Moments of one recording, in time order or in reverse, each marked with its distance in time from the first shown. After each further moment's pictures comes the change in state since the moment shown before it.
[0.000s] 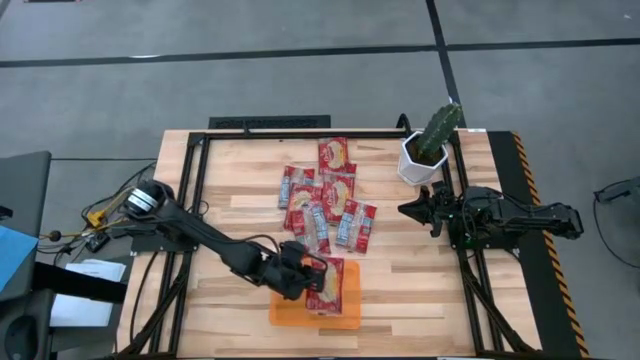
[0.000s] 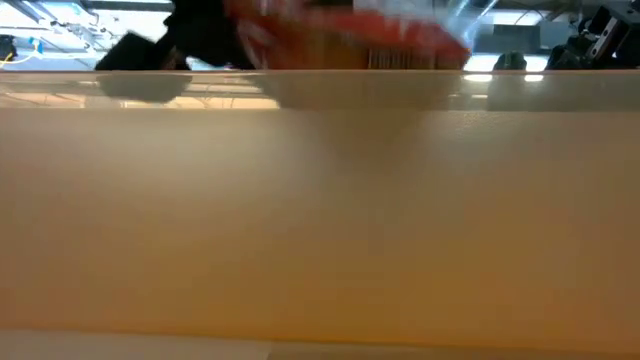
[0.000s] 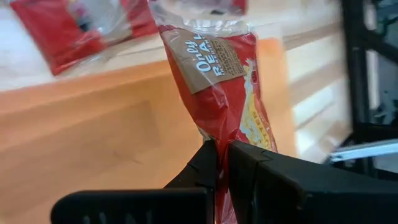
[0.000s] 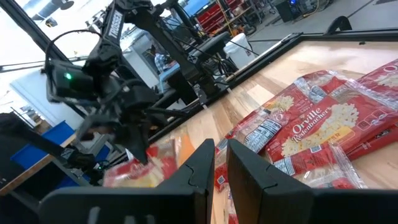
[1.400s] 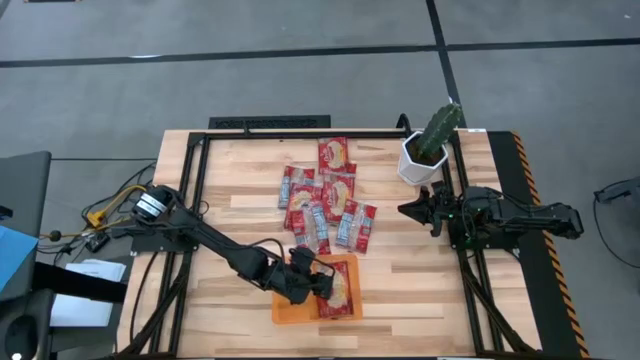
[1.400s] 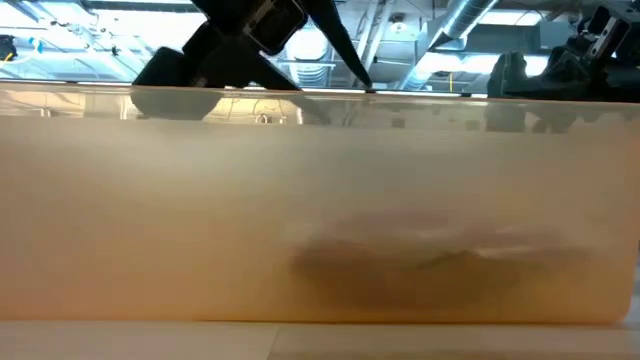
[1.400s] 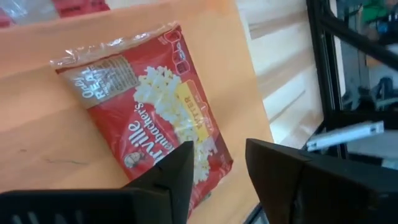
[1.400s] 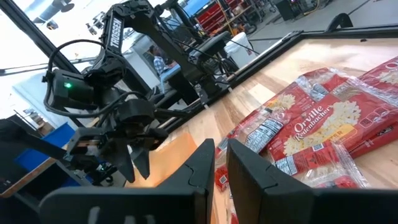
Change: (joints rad) left arm -0.003 0.046 -0.001 0.184 0.001 0.096; right arm 0.001 0.001 -0.001 0.001 -0.001 0.031
